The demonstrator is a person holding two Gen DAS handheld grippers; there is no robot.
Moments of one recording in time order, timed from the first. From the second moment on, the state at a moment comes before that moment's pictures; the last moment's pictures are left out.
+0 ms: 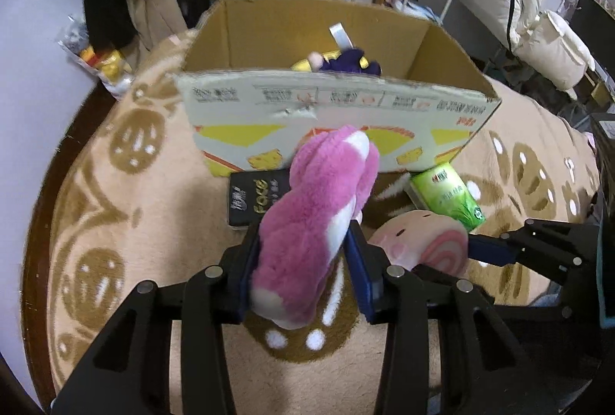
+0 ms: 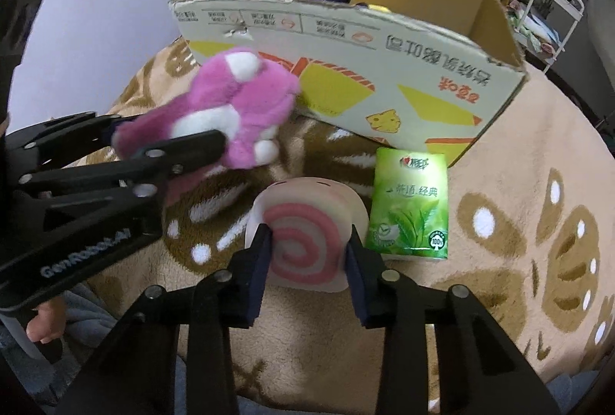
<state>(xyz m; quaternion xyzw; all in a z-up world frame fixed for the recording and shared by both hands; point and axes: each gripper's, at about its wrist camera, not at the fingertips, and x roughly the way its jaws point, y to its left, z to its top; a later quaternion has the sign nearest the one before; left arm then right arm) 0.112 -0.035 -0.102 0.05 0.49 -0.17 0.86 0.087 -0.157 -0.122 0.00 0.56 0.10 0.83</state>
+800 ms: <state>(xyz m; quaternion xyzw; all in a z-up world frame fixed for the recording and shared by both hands) 0.061 -0.018 -0.016 0.07 0.30 -0.13 0.94 0.060 -0.172 -0.033 -0.04 0.35 0.00 0.93</state>
